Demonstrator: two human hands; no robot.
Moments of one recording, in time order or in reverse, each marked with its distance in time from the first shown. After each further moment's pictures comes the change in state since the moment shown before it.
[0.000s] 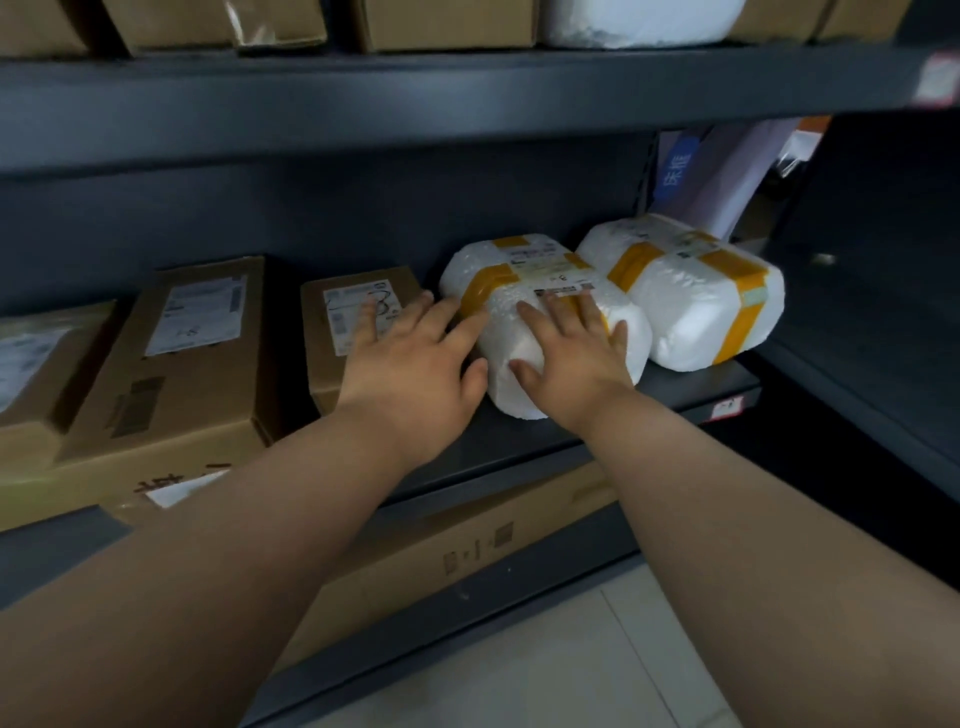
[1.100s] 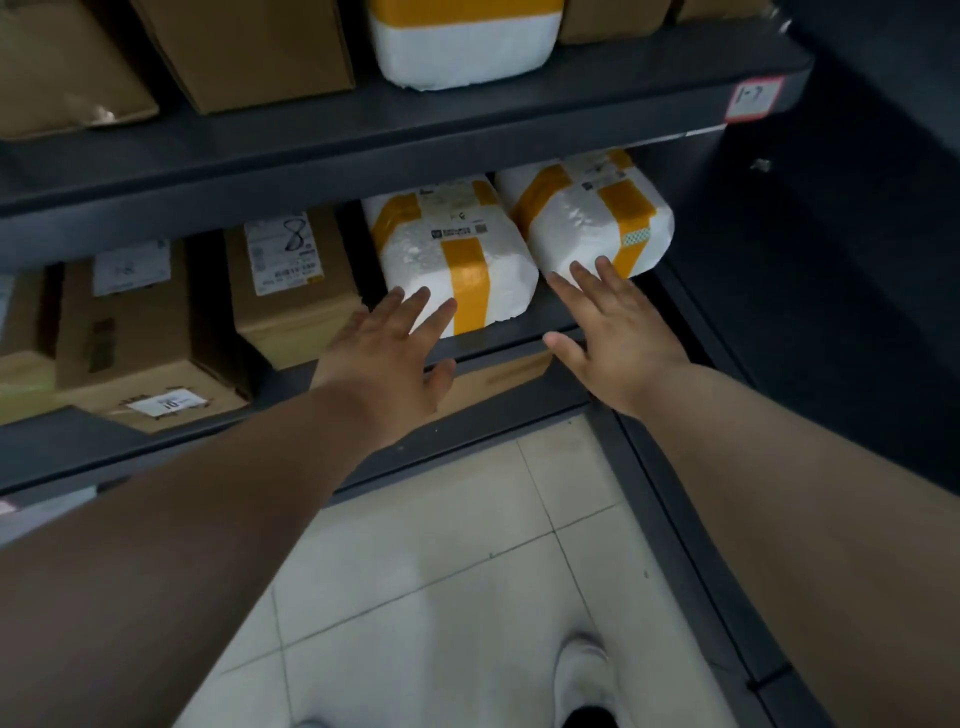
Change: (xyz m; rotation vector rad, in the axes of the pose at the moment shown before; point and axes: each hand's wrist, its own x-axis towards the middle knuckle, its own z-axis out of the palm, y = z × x) left_hand -0.013 0.093 -0.076 -0.115 -0.442 -0.017; right_hand -0.077 0.127 -0.133 0.004 -0.306 -0.124
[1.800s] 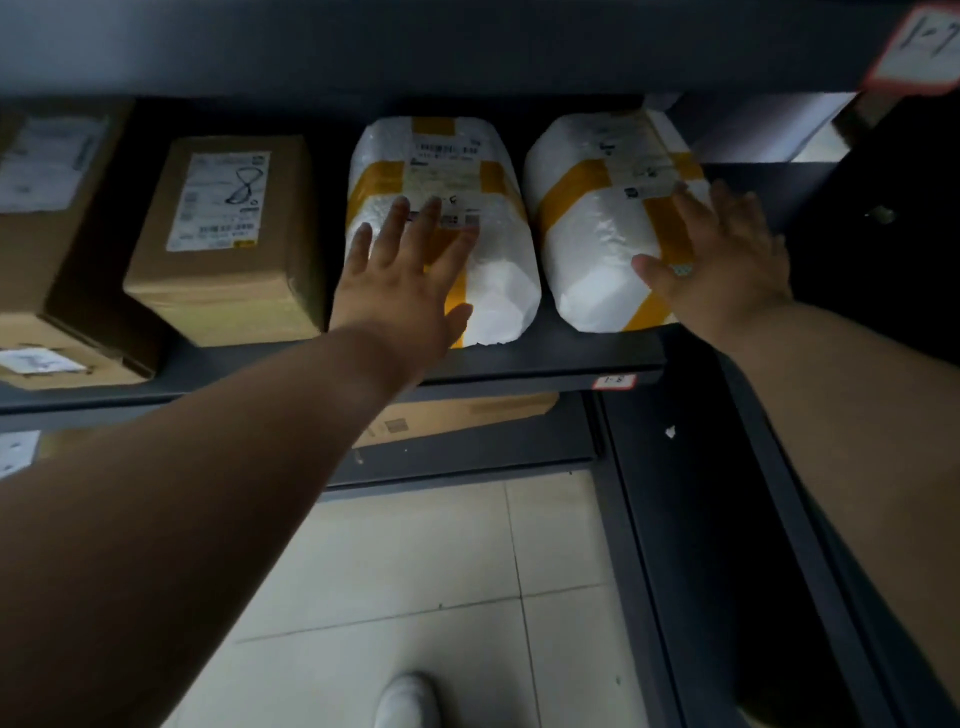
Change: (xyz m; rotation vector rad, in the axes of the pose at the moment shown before) left_hand 0.127 0.038 0.036 0.052 0.275 -0.236; right_hand 0.138 0.137 0.015 0.038 0.101 0.169
